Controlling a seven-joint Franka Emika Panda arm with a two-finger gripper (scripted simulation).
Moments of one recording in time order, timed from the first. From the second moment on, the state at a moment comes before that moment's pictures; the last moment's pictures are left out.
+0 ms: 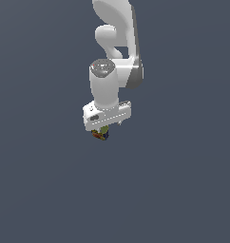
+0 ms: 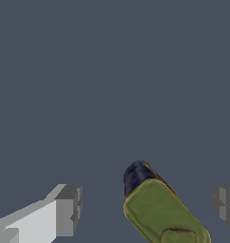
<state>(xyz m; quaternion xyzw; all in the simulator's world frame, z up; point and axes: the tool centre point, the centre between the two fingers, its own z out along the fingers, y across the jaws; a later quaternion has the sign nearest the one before) -0.029 -0.027 0.149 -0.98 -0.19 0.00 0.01</state>
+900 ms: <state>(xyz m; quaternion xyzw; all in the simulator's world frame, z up) -0.056 -0.062 0.125 -0.92 -0.40 0.00 0.00</state>
